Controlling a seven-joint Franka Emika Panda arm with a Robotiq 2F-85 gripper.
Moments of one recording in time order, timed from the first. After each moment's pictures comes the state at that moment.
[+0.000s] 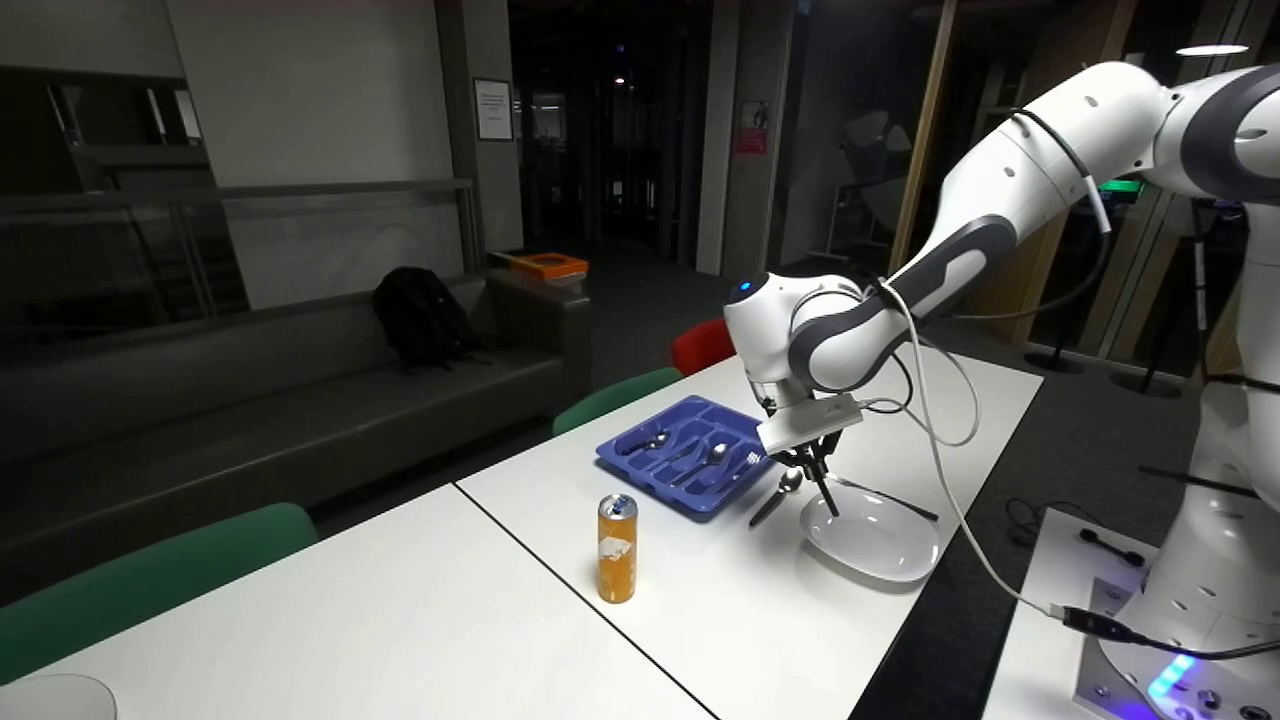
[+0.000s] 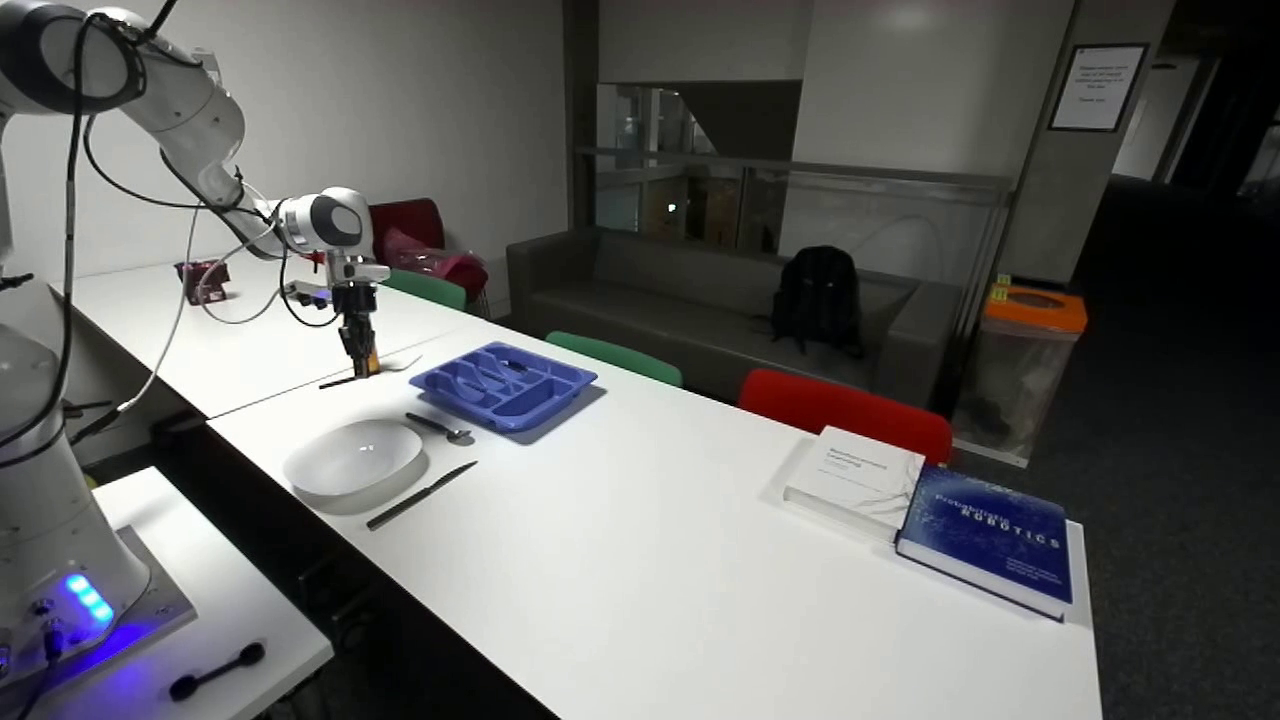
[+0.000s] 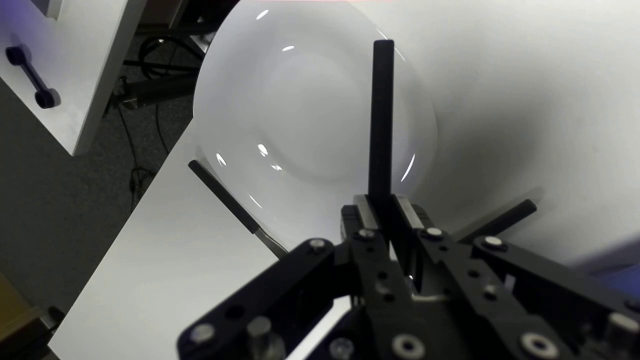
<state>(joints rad) 0.24 0.24 0.08 -2.15 -0.30 2.01 1.30</state>
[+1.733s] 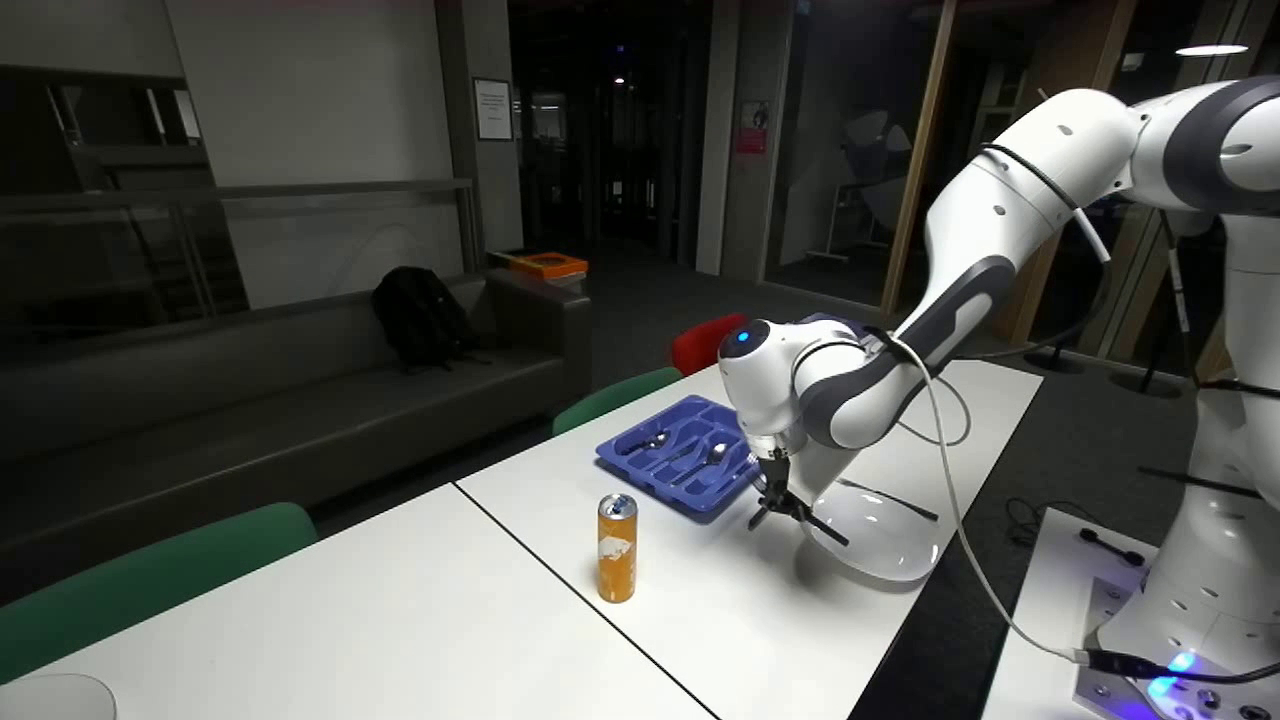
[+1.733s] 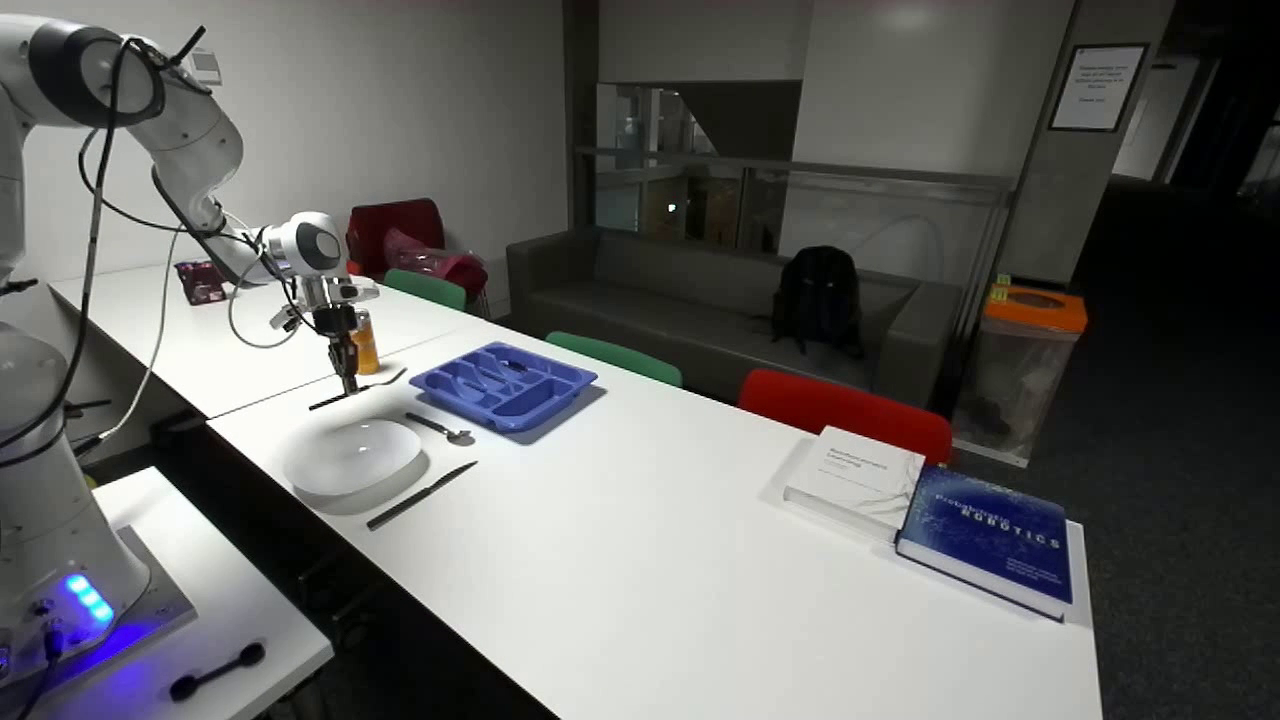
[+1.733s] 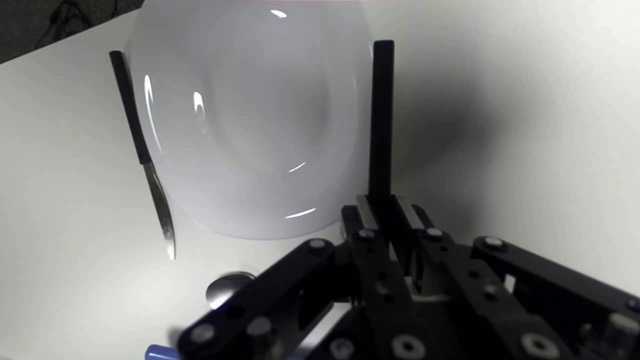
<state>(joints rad) 0.28 0.32 0.14 -2.20 -0.41 2.16 0.89</state>
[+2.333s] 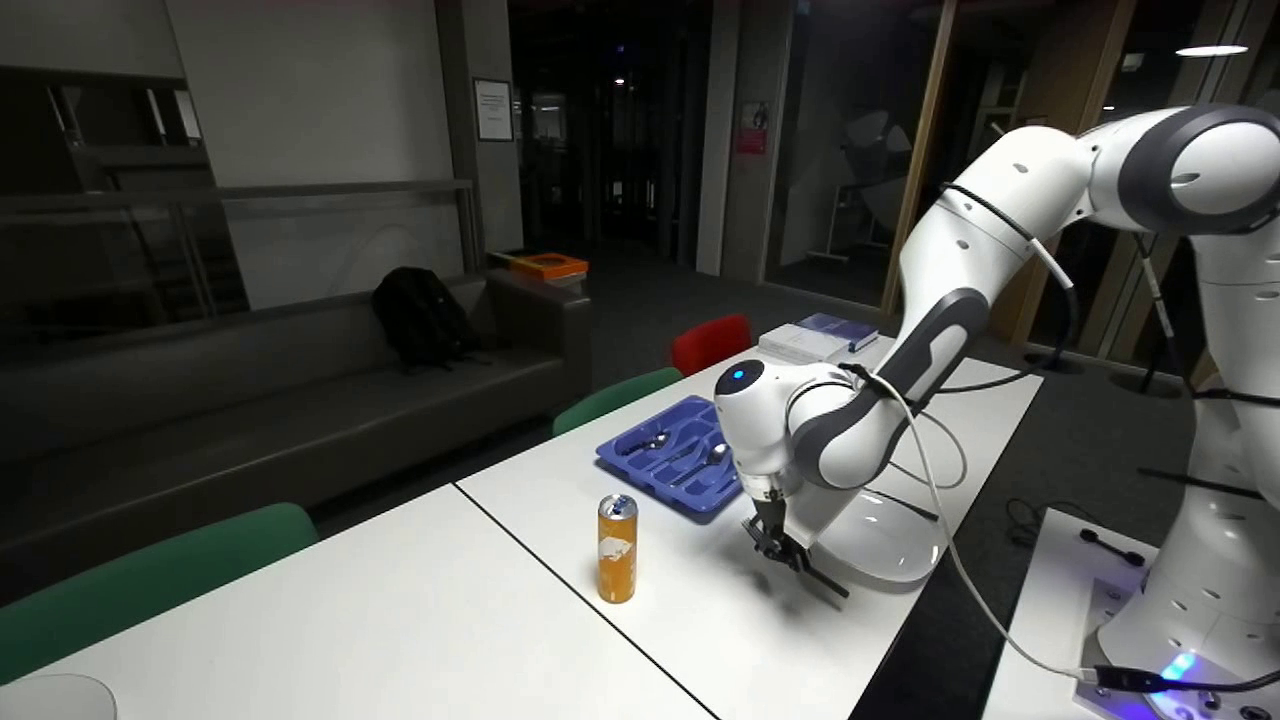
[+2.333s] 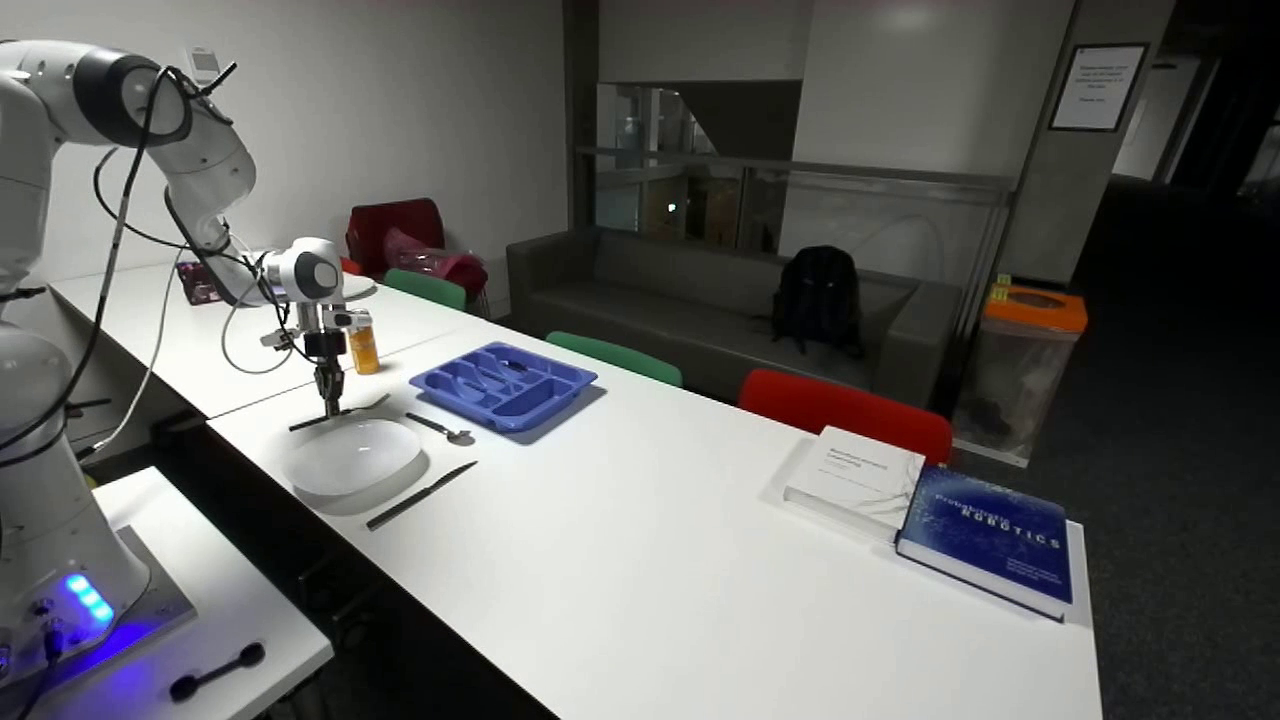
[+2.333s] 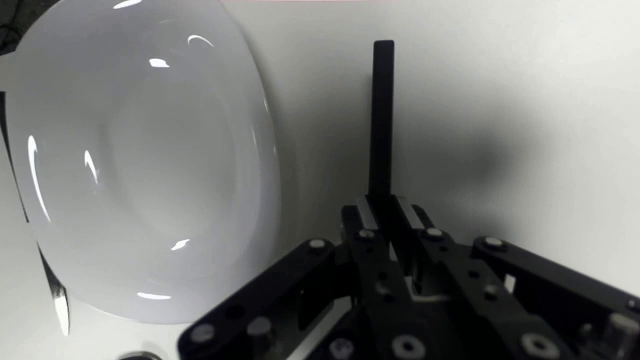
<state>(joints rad) 0.30 0.42 0.15 -2.20 -0.29 2.26 0.84</state>
